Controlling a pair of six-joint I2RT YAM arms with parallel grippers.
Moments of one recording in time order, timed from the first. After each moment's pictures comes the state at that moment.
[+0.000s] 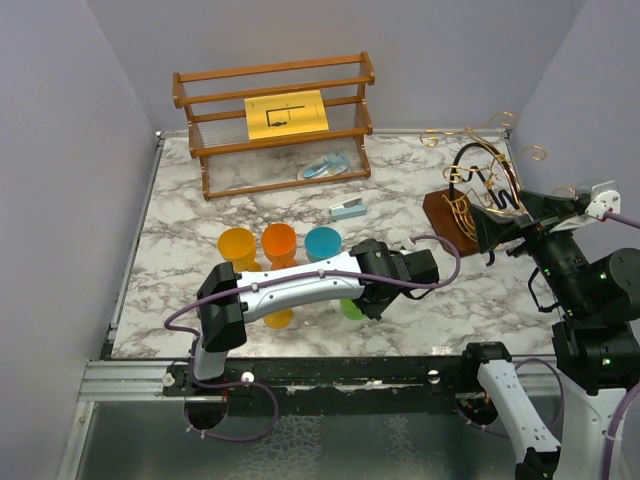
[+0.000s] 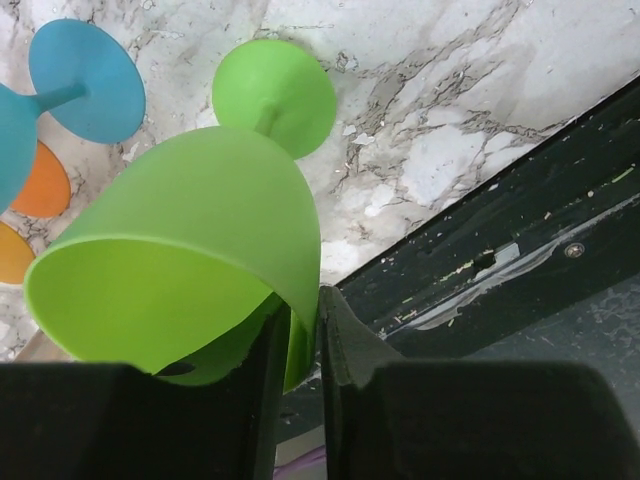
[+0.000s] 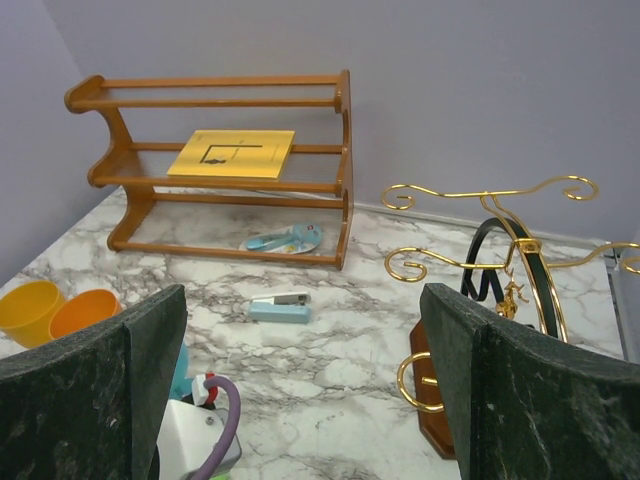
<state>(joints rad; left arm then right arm) -1.30 1.90 1.81 -1.28 -0.23 -0.49 0.03 0.57 1.25 -0.55 -0.30 0.10</state>
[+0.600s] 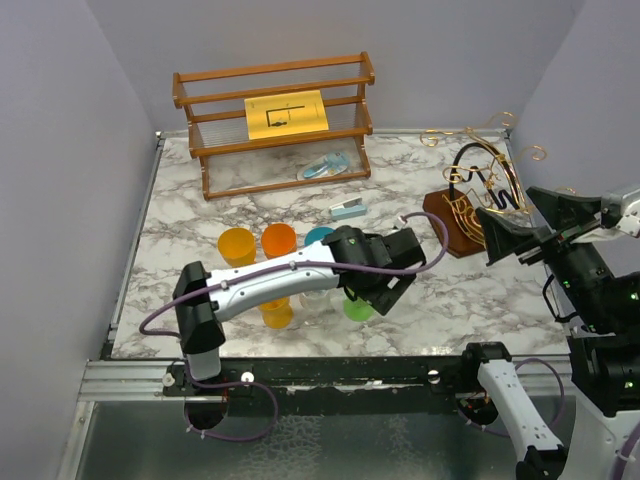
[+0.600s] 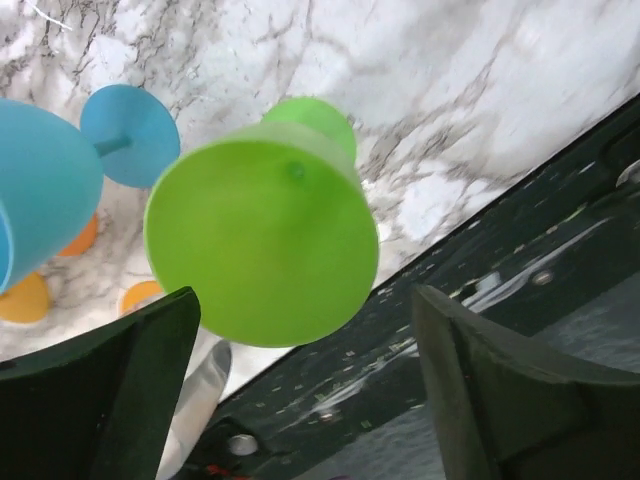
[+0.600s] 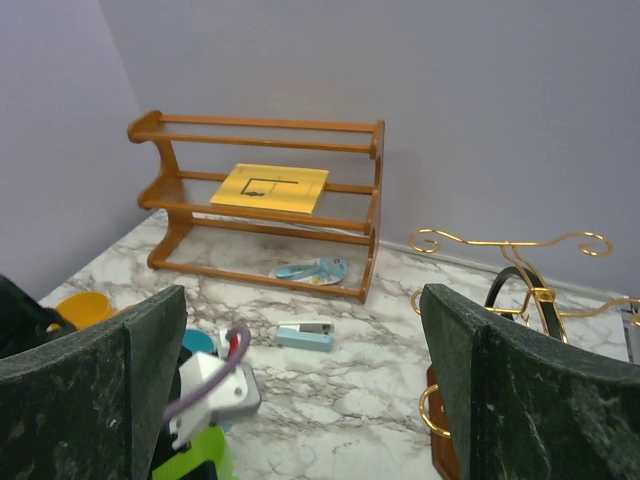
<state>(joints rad) -1.26 1.81 1.77 -1.20 -0.24 -0.46 0.03 0.59 1.38 -0.59 -0.36 0.12</state>
